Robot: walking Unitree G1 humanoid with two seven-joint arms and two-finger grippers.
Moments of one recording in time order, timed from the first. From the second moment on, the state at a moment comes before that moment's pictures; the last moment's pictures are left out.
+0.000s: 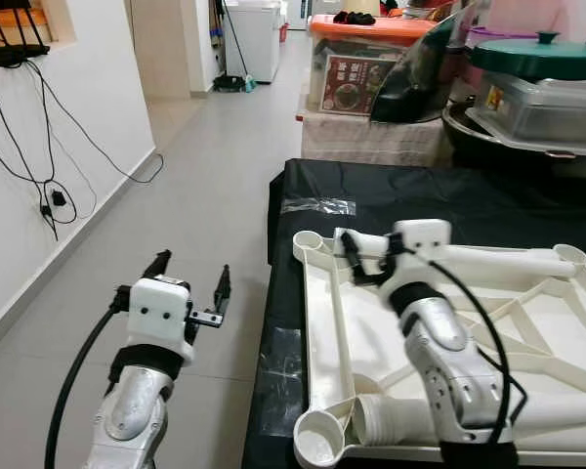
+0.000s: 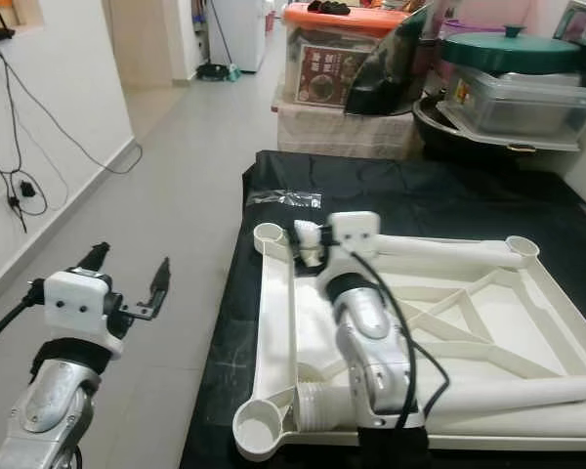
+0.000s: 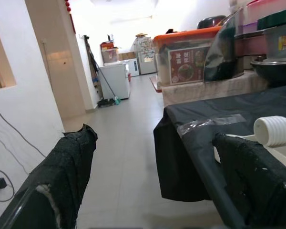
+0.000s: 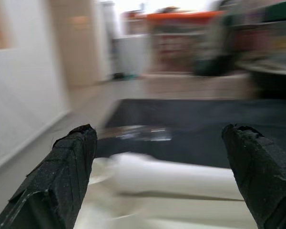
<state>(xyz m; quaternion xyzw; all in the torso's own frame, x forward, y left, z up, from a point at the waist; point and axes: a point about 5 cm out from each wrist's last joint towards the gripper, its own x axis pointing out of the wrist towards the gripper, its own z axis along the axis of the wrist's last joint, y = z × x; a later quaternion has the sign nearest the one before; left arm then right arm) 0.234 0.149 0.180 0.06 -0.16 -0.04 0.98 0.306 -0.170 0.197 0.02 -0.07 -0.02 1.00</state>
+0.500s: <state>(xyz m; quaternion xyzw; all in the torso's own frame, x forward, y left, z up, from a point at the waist) 0.234 0.155 0.170 0.06 -0.14 -0.03 0.99 0.304 -0.155 0.189 0.02 -0.06 0.01 1.00</state>
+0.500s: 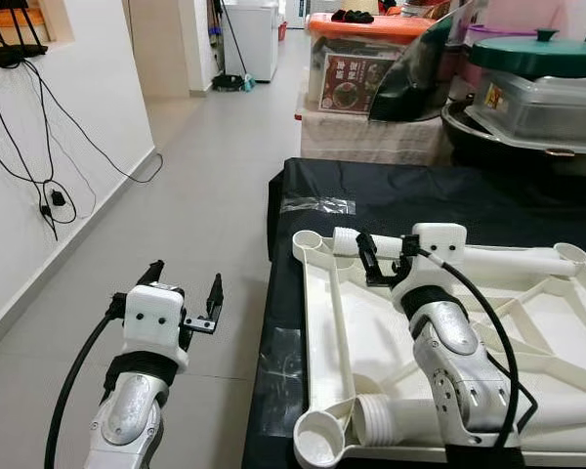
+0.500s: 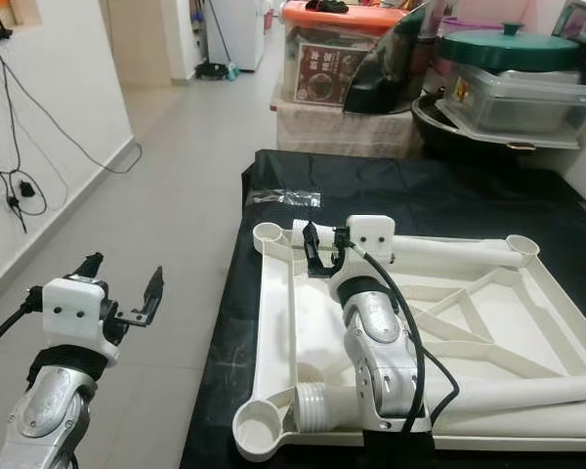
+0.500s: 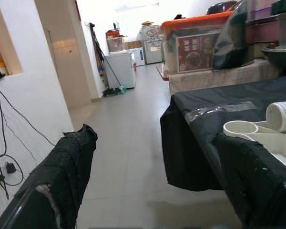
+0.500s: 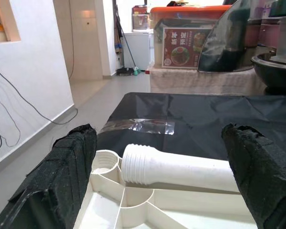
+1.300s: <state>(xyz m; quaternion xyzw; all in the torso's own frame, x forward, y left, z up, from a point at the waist) 0.233 0.155 0.166 0.05 -0.13 -0.03 0.99 0.303 -0.113 0.175 -0.04 0.02 0.17 0.98</state>
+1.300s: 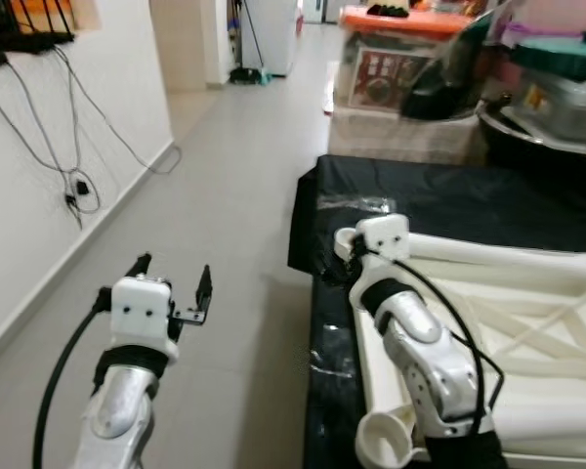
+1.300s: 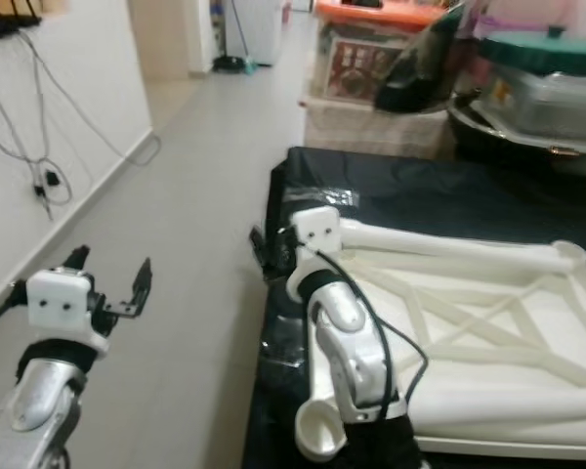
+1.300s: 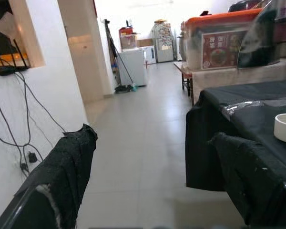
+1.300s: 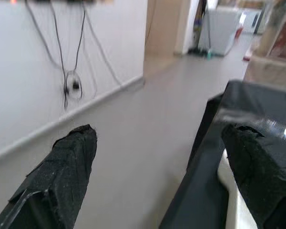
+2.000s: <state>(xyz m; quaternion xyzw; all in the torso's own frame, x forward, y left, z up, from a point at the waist) 0.236 0.161 0.158 0.06 -0.11 0.00 0.99 0.302 -0.129 0.119 -0.02 0.24 0.12 0.96</state>
